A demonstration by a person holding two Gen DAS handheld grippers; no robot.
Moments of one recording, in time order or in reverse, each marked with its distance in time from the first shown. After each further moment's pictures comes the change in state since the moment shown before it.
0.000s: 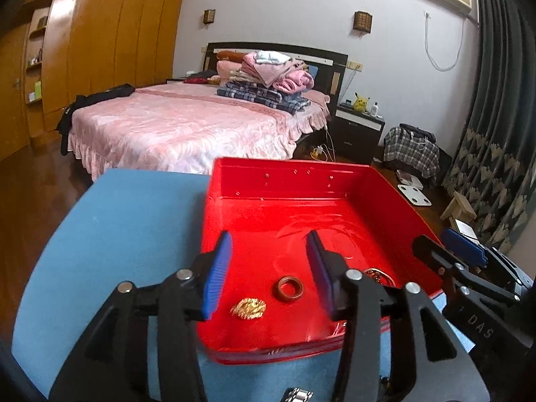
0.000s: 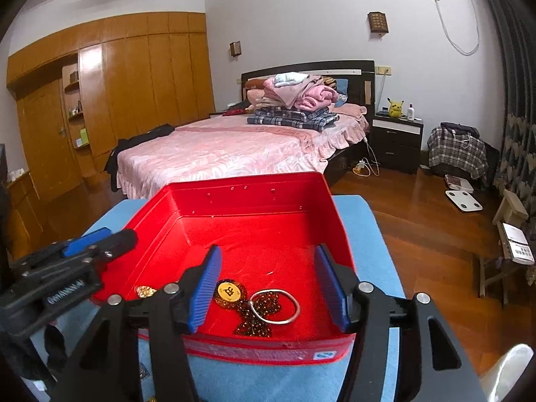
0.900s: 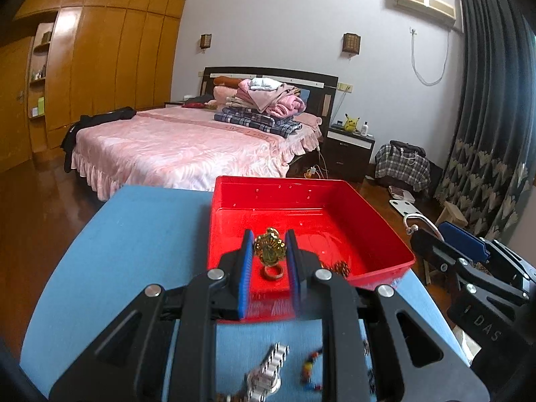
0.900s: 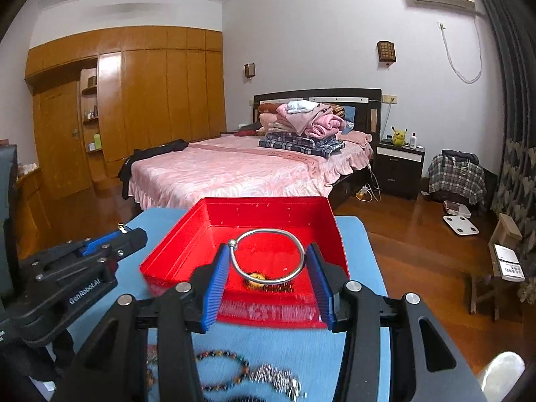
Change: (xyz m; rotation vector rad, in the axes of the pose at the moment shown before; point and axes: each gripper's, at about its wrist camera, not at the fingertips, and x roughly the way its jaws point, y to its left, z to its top) left arm -0.063 -0.022 -0.017 0.018 -0.094 -0.018; right arm -0.063 0.025 -0.002 -0.060 -0.082 0.026
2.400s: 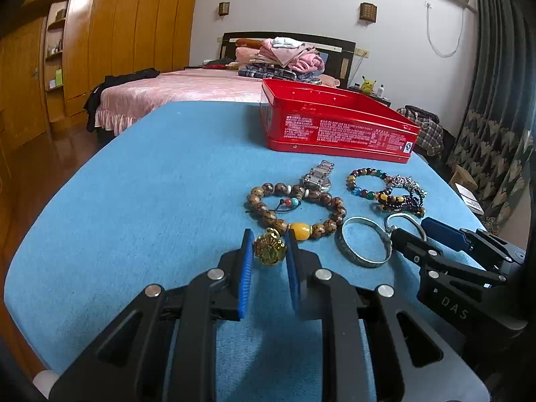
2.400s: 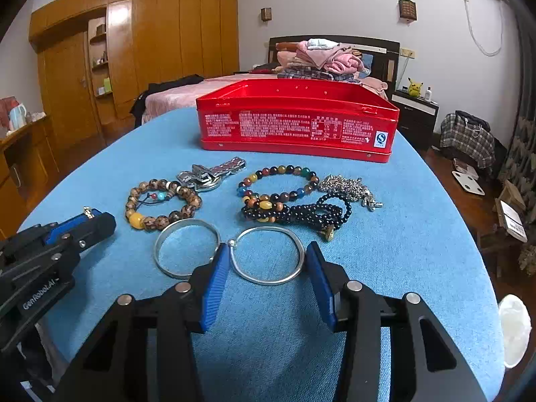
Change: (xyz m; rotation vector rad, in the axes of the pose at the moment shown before) left arm -0.095 0.045 -0.148 -0.020 0.141 0.080; right arm -0.048 0.059 -0.143 -0.059 0.245 0.027
